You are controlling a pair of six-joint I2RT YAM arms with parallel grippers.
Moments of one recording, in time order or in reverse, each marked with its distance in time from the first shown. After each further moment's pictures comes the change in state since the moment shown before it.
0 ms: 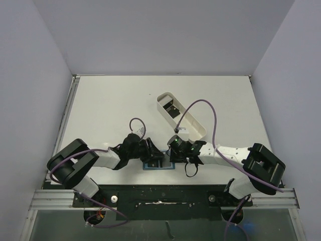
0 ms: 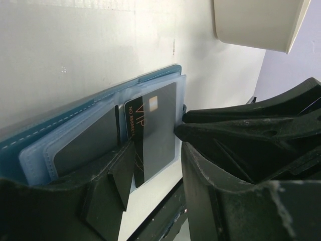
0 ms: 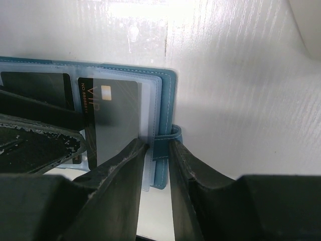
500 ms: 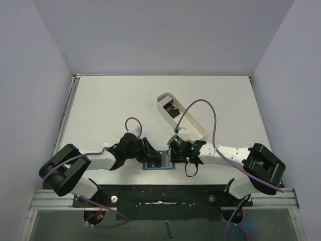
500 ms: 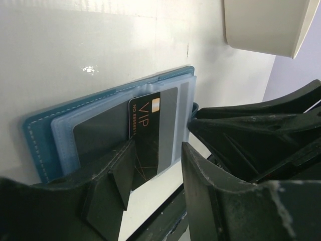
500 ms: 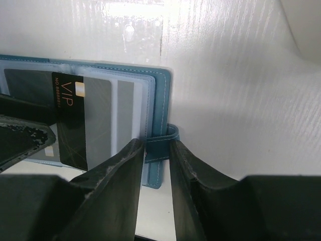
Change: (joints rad) left arm 0.047 -0.106 -0.018 -0.131 -0.016 0.050; right arm -0.001 -0.001 0.007 -0.025 0.010 -0.013
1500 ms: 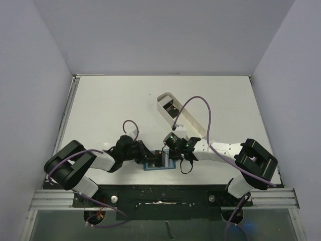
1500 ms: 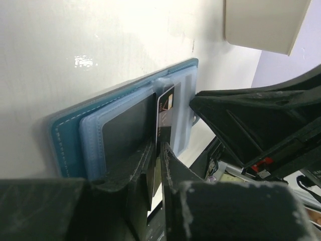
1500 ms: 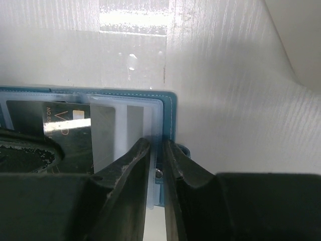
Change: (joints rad) left arm 0.045 0.084 -0.080 0.222 0.094 -0.054; right arm -0.006 0.097 0.076 0.004 0.053 0.002
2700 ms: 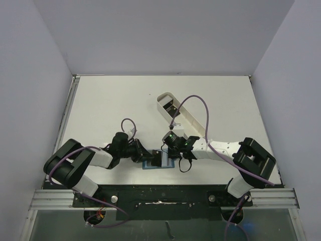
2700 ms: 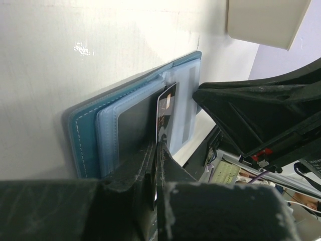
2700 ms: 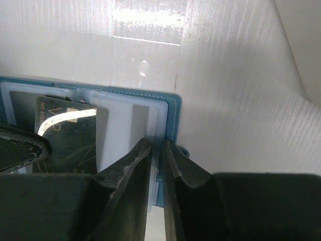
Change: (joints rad) left arm 0.111 0.009 0.015 -0.063 0.151 0.072; right arm -0.007 0.018 0.023 0.007 -0.023 -0.063
